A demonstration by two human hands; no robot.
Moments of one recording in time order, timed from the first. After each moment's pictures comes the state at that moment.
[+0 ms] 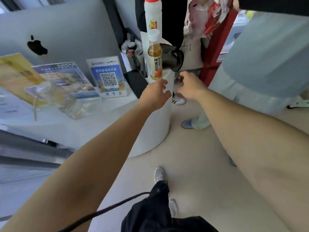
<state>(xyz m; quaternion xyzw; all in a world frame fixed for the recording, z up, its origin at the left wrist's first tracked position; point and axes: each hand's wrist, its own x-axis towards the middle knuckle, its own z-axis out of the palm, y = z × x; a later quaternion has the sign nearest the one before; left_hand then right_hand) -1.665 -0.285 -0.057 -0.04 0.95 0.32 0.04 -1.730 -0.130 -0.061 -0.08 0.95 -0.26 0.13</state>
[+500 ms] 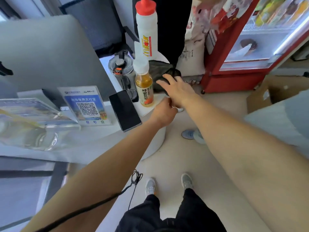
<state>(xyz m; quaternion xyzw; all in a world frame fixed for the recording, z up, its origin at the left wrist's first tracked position) -1.781 -0.235 -0.096 -0.14 0.85 0.48 0.15 -1.865 -0.148 -0.084 -0.30 0.95 0.01 0.08</state>
